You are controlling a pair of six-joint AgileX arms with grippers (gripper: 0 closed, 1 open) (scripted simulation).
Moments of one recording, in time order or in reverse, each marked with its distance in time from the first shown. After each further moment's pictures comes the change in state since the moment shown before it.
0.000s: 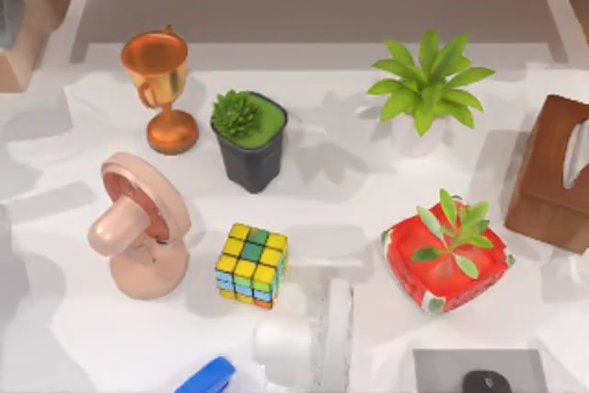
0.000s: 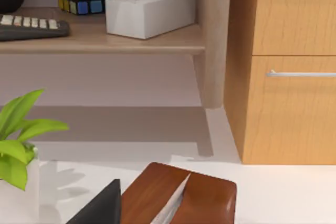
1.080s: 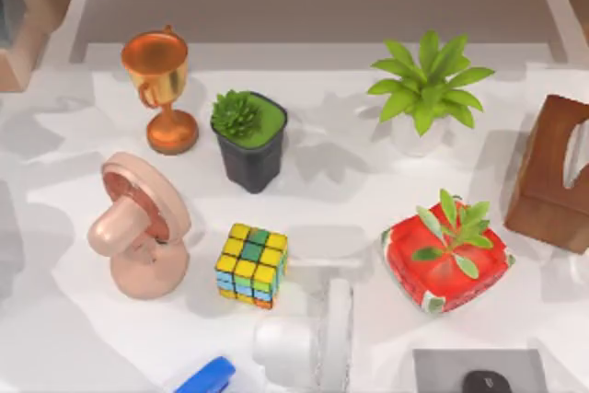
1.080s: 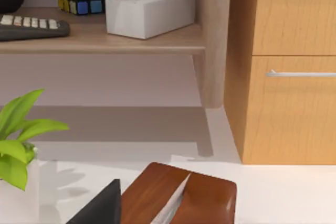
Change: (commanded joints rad) left arm -0.083 0.159 0.128 0.033 0.029 0.024; right arm 0.000 0.000 0.000 0.000 0.000 0.000
